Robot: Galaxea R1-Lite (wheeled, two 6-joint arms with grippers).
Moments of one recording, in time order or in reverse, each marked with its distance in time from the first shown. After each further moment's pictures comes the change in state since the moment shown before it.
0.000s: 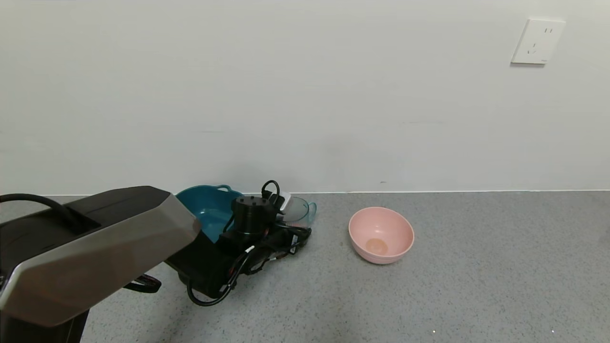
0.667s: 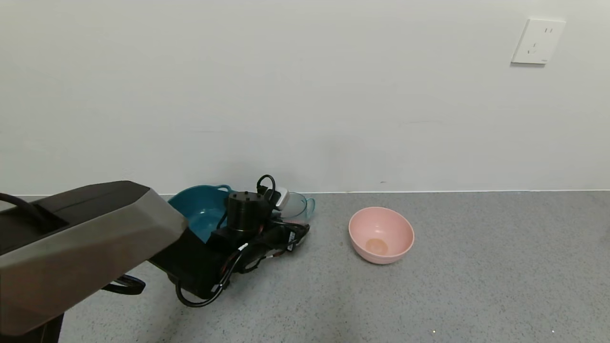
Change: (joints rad) left arm -0.003 -0.079 0.044 0.016 -0.001 0.000; right arm 0.000 0.000 0.000 0.000 0.000 0.000
